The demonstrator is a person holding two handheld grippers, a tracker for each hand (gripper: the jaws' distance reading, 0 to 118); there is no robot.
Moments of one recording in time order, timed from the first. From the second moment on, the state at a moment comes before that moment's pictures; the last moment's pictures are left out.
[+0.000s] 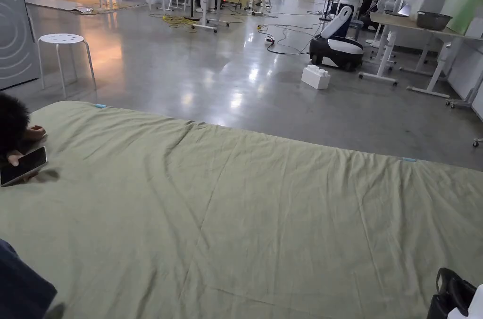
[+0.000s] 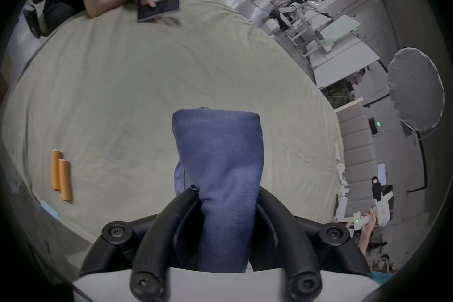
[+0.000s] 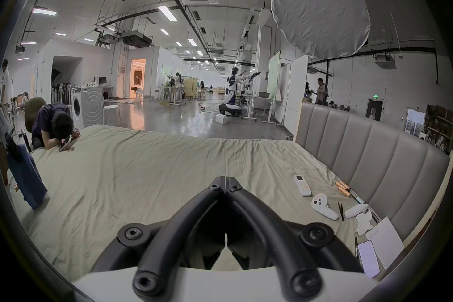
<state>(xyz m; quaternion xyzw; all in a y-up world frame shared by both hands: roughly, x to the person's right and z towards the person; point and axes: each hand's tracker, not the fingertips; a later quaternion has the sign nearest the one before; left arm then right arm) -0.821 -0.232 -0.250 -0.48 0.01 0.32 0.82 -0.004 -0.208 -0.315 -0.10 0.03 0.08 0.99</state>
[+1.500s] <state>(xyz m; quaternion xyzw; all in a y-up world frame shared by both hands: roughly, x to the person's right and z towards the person) -0.402 -0.271 -0.283 -0.17 0.11 -0.02 0.98 -0.036 -0.241 -0.309 -0.09 0.05 0.06 0.99</state>
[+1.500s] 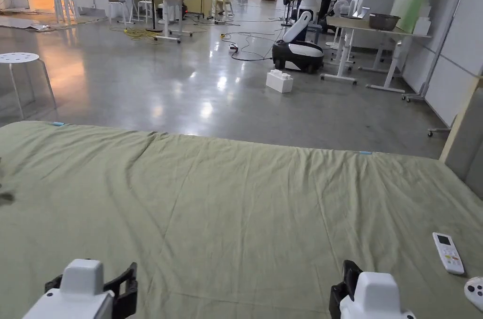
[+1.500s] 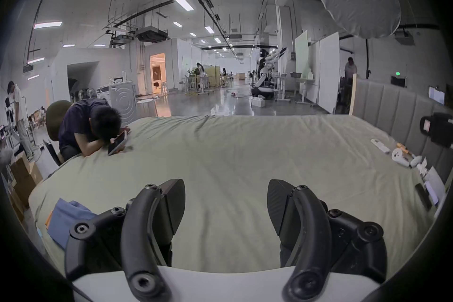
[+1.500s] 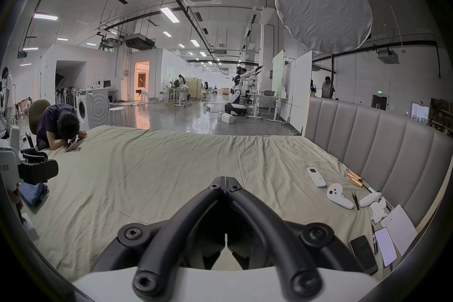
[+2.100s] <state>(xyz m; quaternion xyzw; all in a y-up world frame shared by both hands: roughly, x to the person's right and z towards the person) -0.328 -0.235 -0.271 -0.11 0.10 -0.01 0.99 -0.032 -0.249 -0.309 -0.09 0.04 0.05 0.99</state>
